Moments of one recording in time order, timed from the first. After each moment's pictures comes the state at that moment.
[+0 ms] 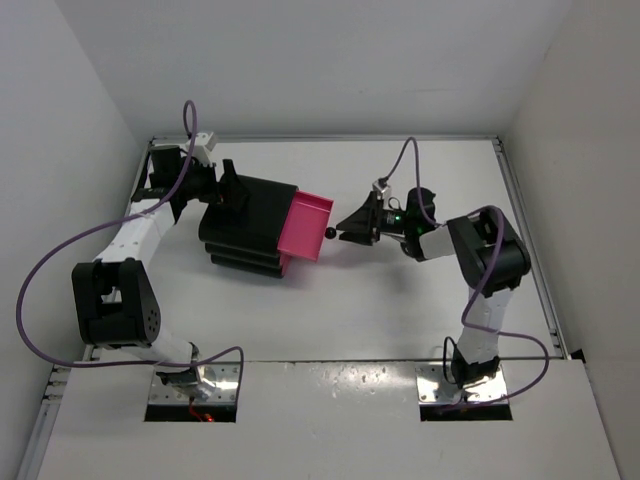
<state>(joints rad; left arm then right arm) 0.07 1.56 1.13 -0.22 0.55 0.00 0.26 2.01 0.79 1.06 -1.08 1.21</state>
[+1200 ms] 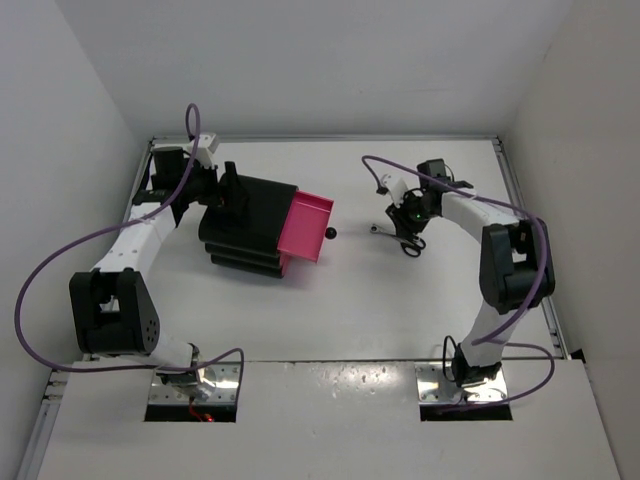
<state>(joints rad) 0.04 1.48 1.13 -0.27 0.46 0.01 0.13 1.79 1.17 -0.50 -0.38 -0.72</state>
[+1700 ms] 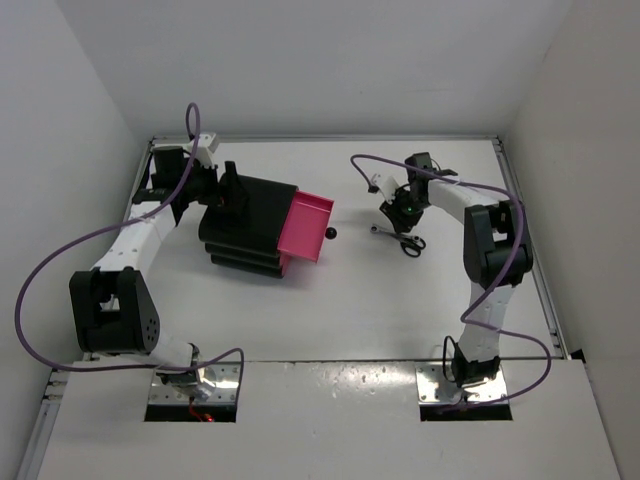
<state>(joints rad) 0.04 1.48 1.14 -0.28 0.46 0.01 0.17 2.00 1.36 -0.58 -0.29 -0.80</state>
